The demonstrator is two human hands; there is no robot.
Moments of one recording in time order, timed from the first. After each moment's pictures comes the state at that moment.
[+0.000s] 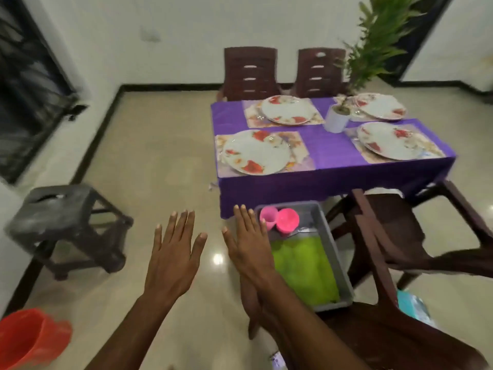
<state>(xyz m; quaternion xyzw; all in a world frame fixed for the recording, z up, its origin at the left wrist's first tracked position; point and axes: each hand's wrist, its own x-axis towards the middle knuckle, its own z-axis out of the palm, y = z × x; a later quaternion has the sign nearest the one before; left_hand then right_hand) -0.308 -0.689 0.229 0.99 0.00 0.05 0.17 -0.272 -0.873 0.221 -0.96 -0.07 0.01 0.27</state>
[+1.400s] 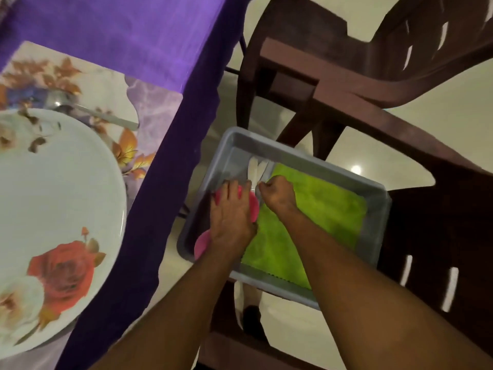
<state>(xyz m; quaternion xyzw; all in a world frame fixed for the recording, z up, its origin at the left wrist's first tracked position) 0.065 -1.000 -0.096 0.83 -0.53 -0.20 -0.04 -0.009 -1.114 -0.156 -0.63 0.66 0.05 0.42</state>
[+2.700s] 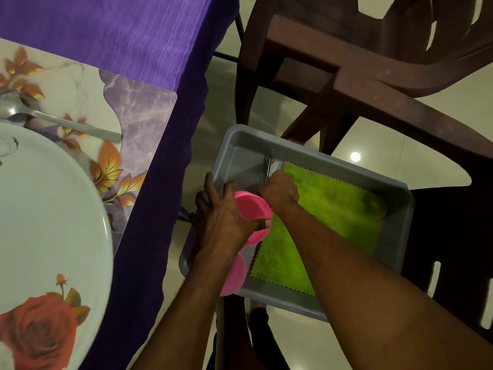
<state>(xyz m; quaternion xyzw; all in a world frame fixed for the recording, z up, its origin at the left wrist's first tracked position) 0.109 -1.013 -0.104 0.86 -0.38 -0.35 0.03 0.031 -1.130 -0.188 -0.60 0.71 0.10 0.36</state>
